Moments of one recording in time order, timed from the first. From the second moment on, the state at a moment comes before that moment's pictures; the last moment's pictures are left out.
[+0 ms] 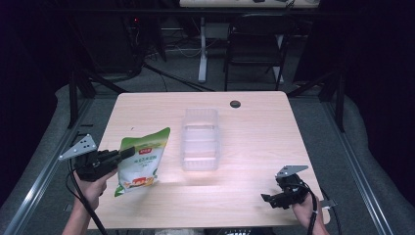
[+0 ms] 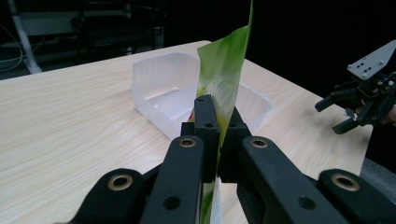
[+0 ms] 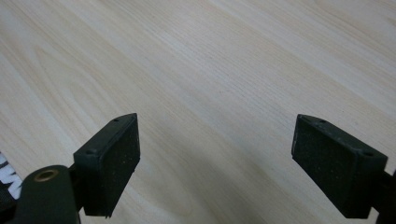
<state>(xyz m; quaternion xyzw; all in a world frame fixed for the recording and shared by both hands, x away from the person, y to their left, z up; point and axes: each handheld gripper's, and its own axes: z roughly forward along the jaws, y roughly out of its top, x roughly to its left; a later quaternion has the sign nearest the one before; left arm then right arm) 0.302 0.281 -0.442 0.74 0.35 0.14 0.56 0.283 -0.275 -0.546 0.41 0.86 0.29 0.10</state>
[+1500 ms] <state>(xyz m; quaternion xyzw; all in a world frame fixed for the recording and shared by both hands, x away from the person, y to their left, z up) 0.357 0.244 -0.398 0.76 0.32 0.14 0.54 0.283 -0.276 -0.547 0.41 0.86 0.29 0.10</state>
